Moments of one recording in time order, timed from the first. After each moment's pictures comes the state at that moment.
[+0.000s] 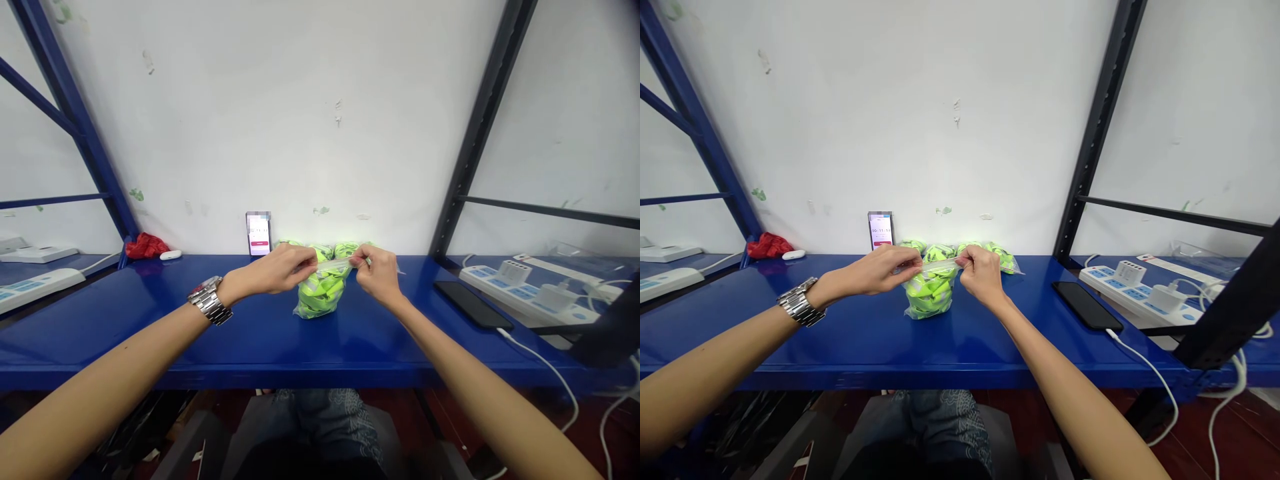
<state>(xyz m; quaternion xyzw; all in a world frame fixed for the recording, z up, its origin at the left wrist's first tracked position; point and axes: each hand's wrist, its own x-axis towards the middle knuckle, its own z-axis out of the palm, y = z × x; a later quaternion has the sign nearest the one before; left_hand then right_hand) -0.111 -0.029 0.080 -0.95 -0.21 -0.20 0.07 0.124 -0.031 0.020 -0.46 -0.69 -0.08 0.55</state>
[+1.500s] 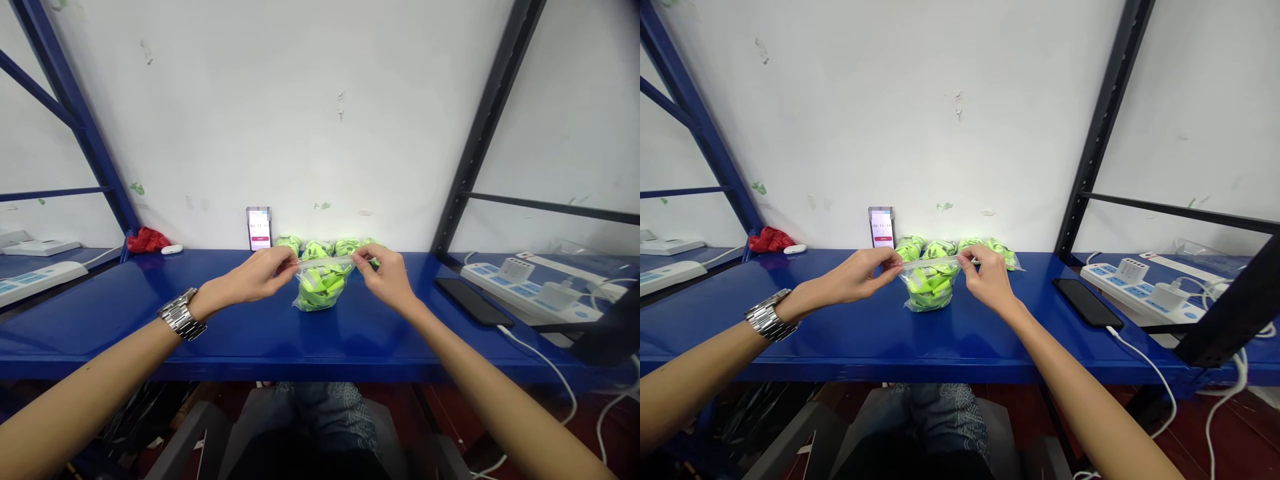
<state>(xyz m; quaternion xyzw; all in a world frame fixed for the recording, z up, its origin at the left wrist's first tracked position) -0.143 -0.037 0.063 -0.93 -0.29 -0.23 0.01 0.133 -0.052 0.020 -0.41 -0.74 -0.06 0.54</state>
